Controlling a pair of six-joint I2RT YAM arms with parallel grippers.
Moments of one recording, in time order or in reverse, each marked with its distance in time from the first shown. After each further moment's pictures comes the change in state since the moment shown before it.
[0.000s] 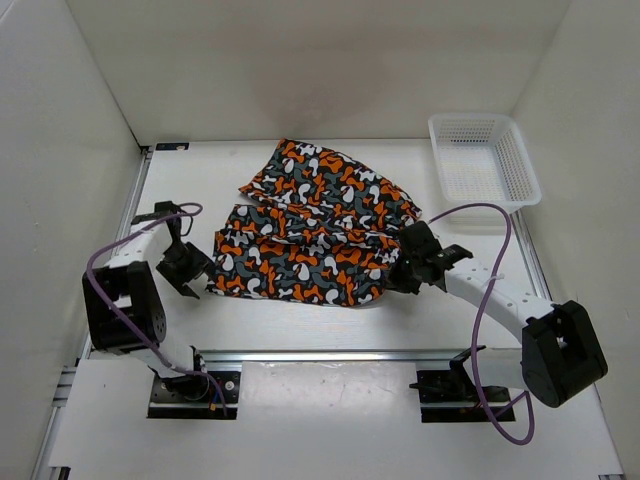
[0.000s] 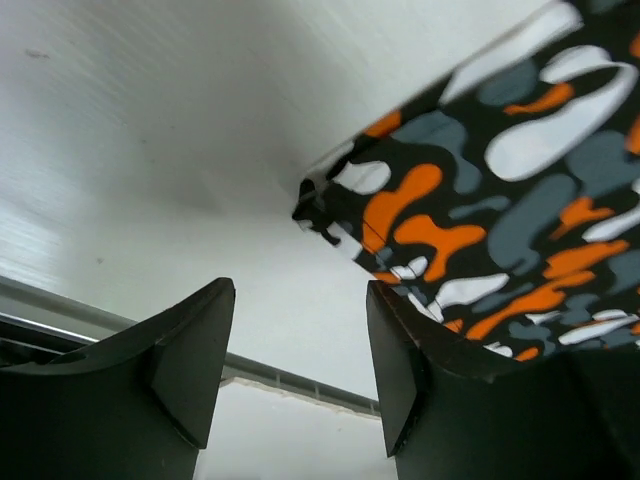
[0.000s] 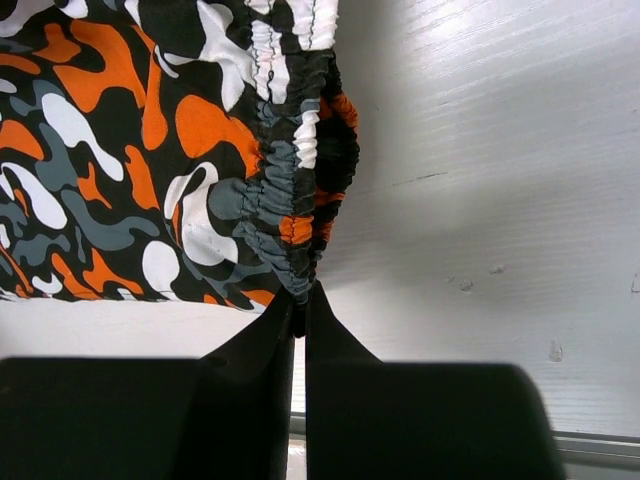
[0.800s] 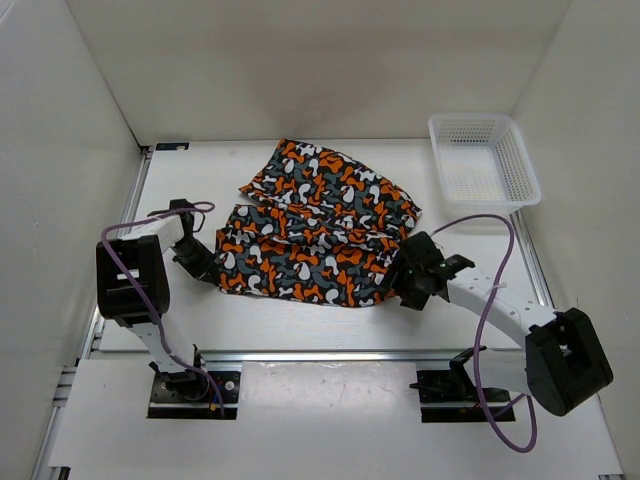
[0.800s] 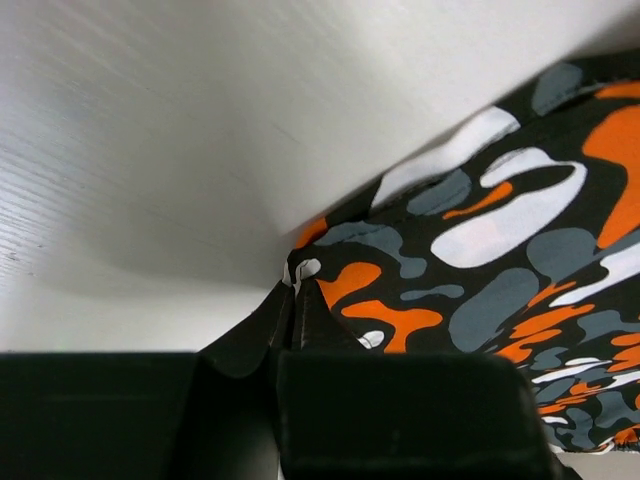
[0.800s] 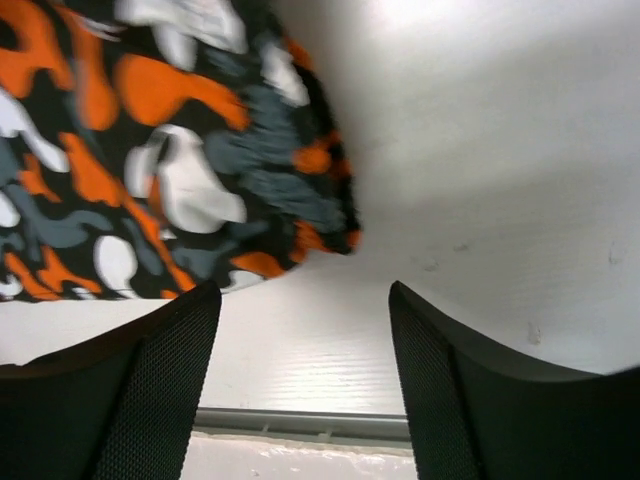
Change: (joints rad) left arm -0.054 0.209 0.032 0.144 0.053 -0.028; right arm 0.010 -0.038 -0.055 -0.006 0.020 0.035
